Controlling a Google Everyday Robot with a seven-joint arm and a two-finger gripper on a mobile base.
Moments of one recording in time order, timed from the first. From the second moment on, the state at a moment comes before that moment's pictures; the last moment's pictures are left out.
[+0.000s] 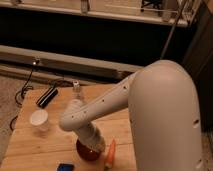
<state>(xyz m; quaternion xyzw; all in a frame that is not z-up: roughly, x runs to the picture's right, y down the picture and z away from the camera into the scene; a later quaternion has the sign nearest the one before) -0.045 0.301 0.702 -0.44 -0.16 -0.65 0.60</state>
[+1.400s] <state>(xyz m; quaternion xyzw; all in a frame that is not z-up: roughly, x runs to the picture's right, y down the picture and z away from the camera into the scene) -0.139 0.152 0.838 -0.33 -0.17 -0.60 0.71</state>
